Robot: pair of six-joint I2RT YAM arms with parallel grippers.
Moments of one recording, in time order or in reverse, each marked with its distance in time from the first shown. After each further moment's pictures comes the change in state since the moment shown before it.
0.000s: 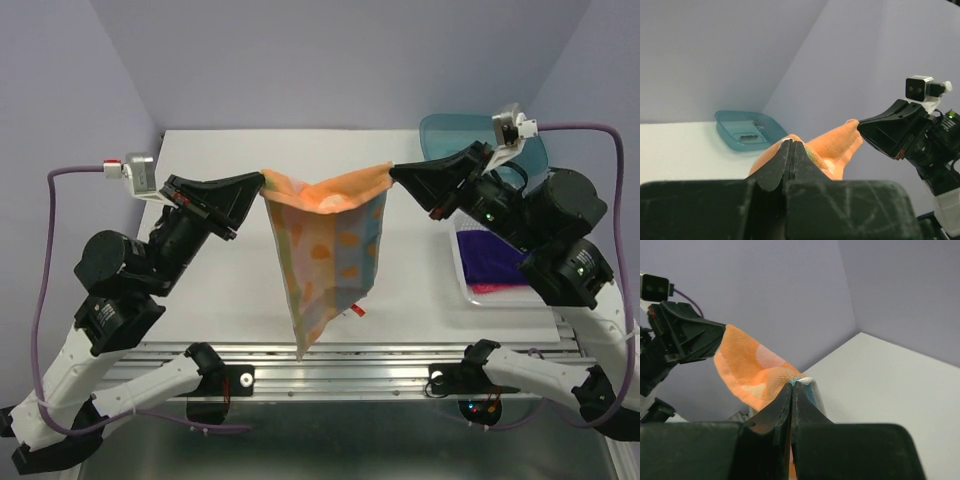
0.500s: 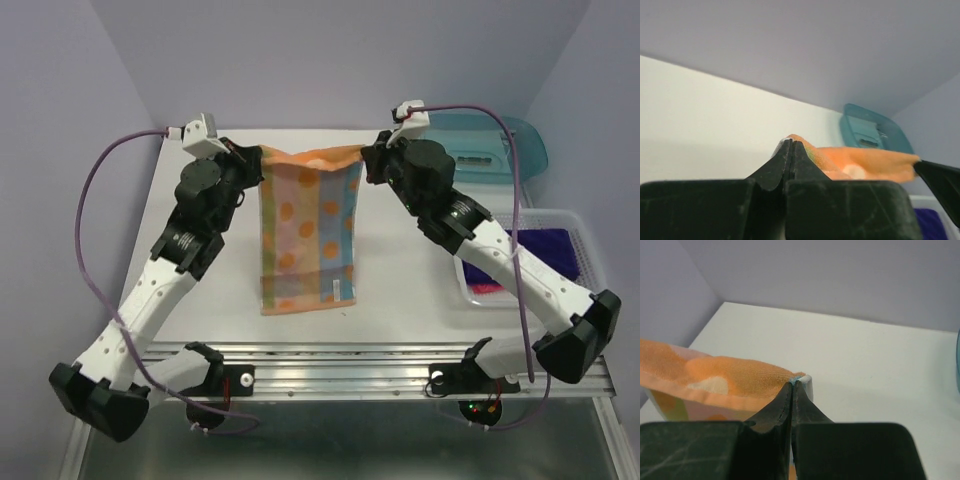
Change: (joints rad) left arm 0.262 0.244 -0.127 0.057 -0.215 0.003; right arm -0.012 0.328 -0.146 0.172 0.523 -0.143
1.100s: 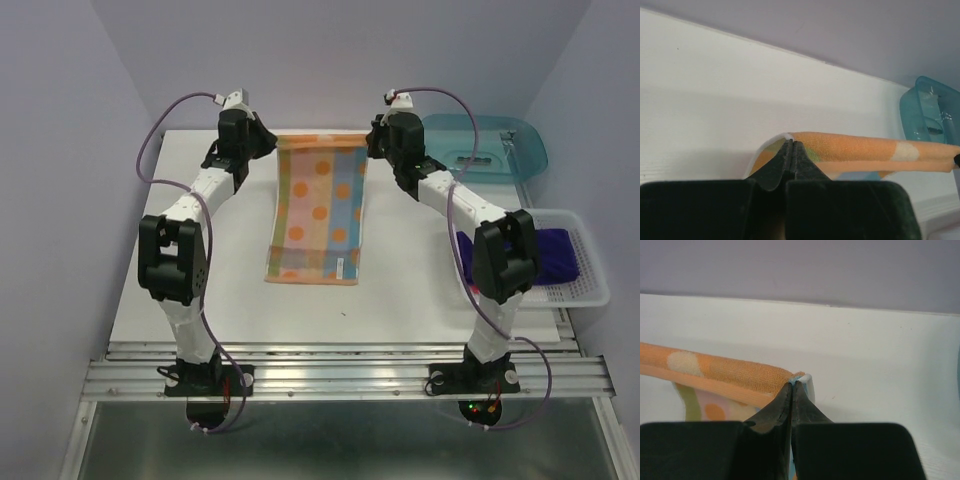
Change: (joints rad) left arm 0.360 0.833 0.327 0.158 0.408 -0.002; right arm -0.311 0.582 0.167 0.241 -0.174 -0.013
